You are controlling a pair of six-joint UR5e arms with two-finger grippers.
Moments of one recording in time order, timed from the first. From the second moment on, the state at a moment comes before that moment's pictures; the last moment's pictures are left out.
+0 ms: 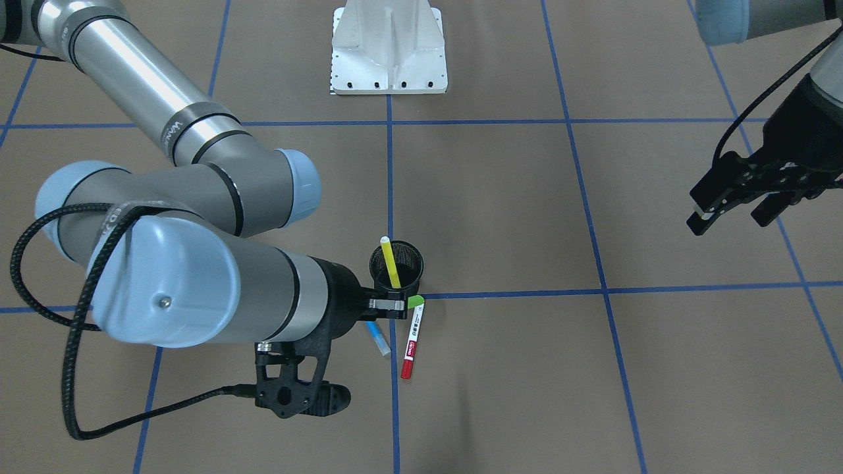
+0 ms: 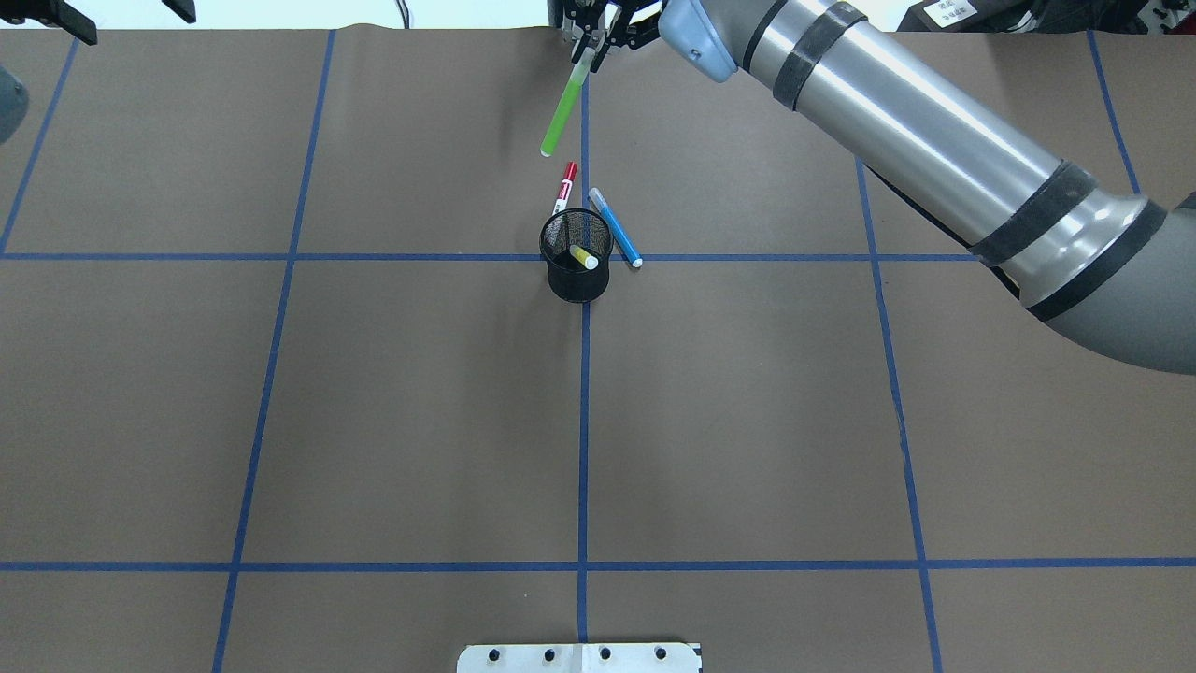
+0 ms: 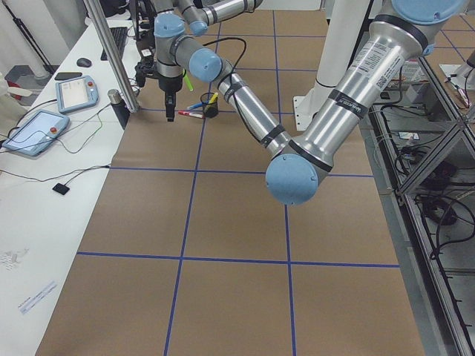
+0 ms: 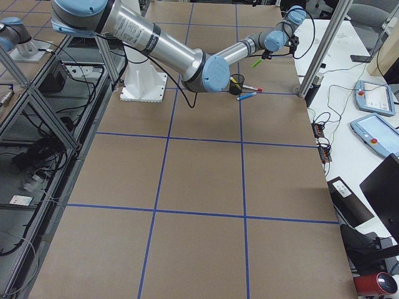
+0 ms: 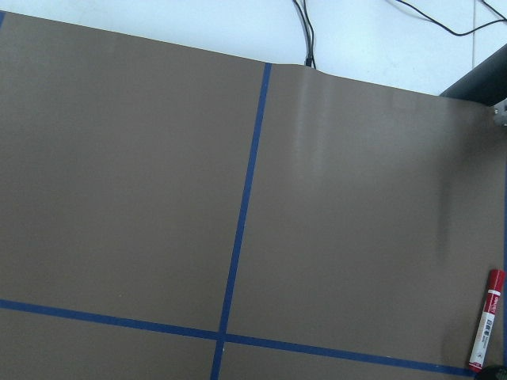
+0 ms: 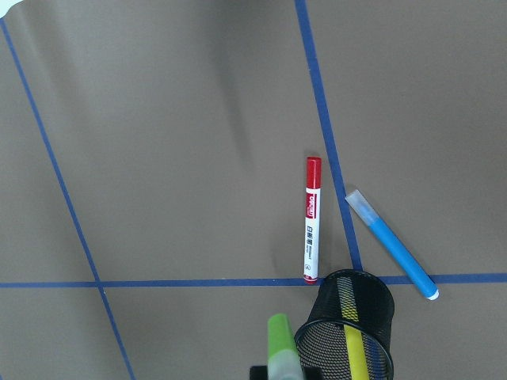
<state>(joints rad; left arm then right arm) -1.22 -2.13 -1.84 -1.45 -2.23 -0.85 0.97 -0.36 0.87 -1.24 2.57 1.12</state>
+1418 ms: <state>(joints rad) -1.23 -2.07 -1.81 -1.41 -2.23 -0.60 0.81 -0.35 0.81 -1.16 2.43 1.12</state>
